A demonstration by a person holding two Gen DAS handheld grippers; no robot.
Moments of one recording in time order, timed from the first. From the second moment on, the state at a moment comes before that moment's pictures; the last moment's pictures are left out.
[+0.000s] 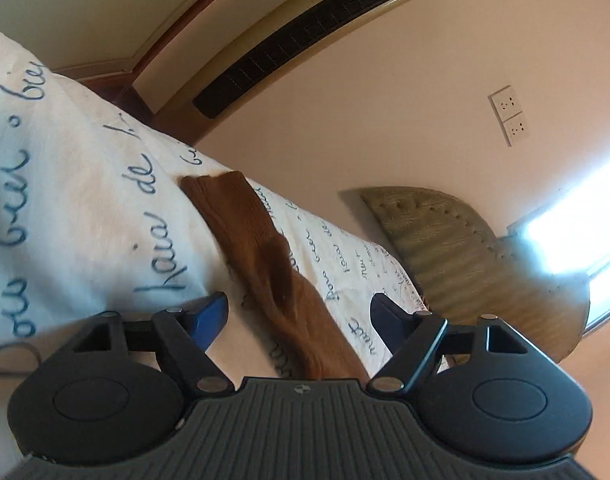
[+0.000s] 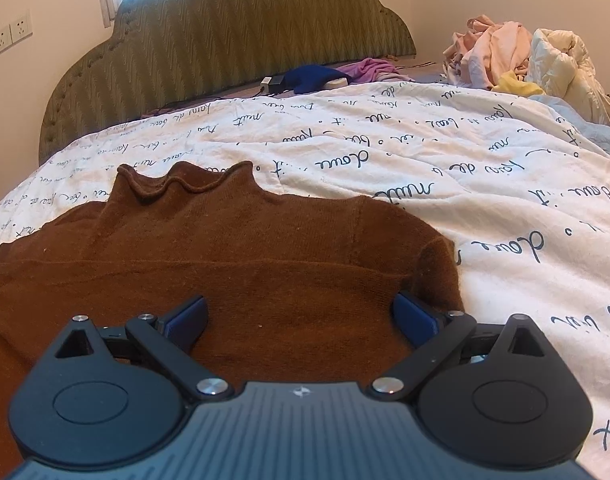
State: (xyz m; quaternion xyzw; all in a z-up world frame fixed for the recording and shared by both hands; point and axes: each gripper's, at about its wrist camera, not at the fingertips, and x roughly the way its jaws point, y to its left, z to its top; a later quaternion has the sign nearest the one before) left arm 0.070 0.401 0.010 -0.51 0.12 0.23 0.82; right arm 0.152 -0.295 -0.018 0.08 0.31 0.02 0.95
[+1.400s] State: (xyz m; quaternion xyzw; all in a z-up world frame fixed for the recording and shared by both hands) left arm 0.056 -0.007 0.033 0.03 0.24 -0.15 0.96; right arm 0.145 -0.307 -0.009 0.15 0.29 0.02 0.94
